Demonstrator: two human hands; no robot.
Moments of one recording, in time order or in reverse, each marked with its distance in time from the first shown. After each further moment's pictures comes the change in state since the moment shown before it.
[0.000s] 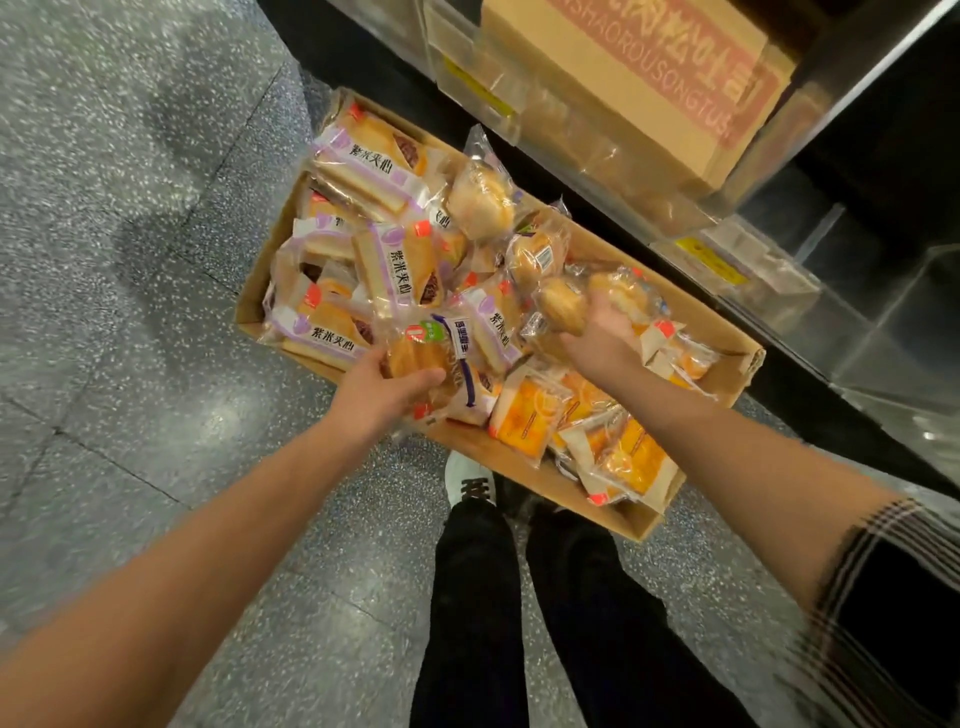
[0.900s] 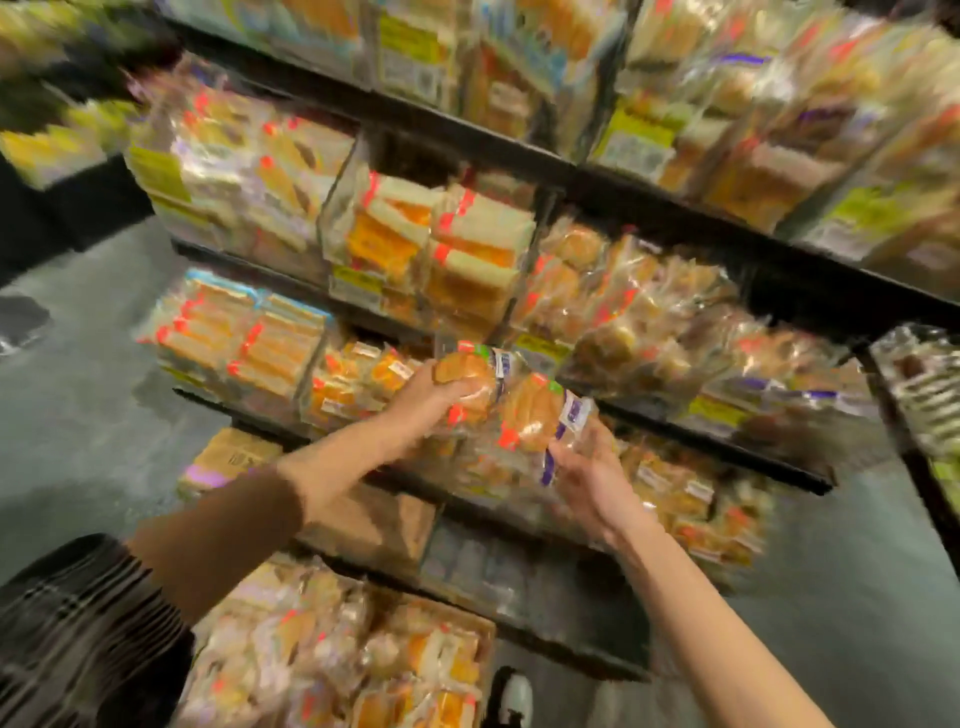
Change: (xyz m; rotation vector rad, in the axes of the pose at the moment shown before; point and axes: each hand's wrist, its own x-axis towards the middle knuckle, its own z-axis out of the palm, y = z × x) left_hand -0.395 0.466 0.122 0.112 -0.297 0.735; right_hand -0.385 -0.030 -0.518 1.511 0.195 -0.367
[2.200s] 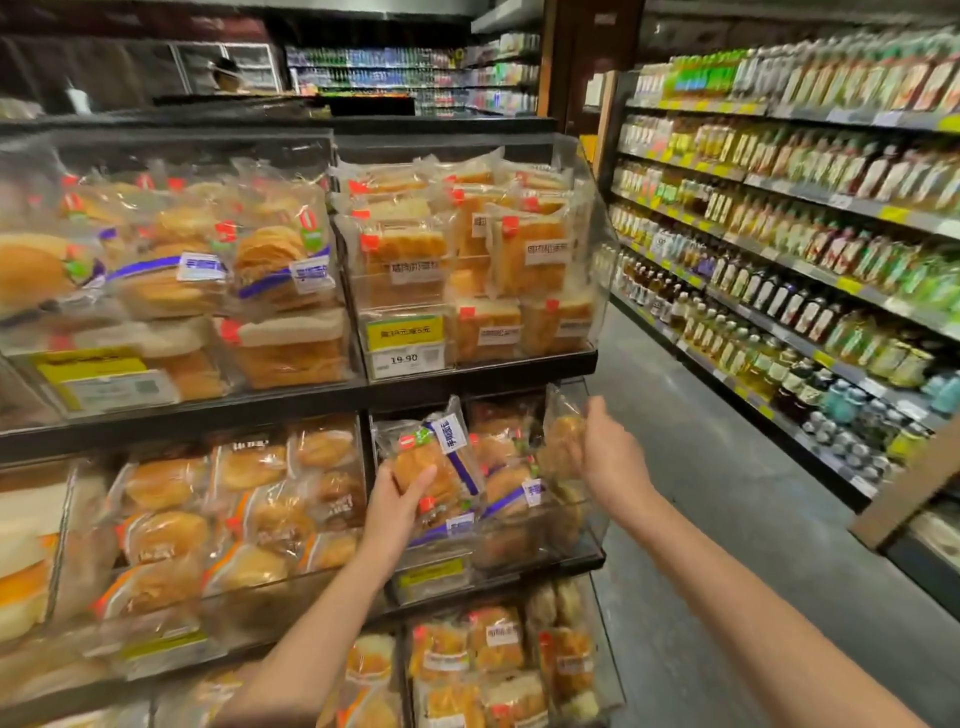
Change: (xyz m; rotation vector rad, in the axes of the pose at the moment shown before) left_hand 0.171 0.092 0.402 -0.009 -0.198 0.216; right_hand 0.070 -0.237 -0.393 -1.295 0.870 -0.272
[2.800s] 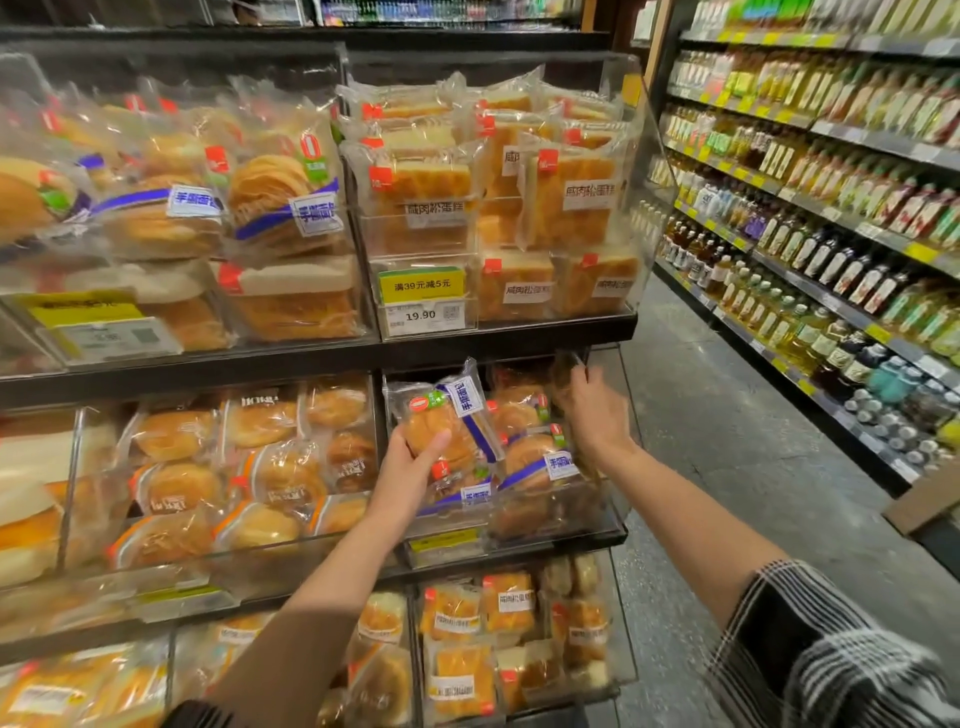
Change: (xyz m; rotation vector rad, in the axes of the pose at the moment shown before) left_hand 0.012 -0.010 -0.002 0.088 -0.021 0.019; right_hand 0.065 0.005 0.079 -0.169 0.036 -0.123
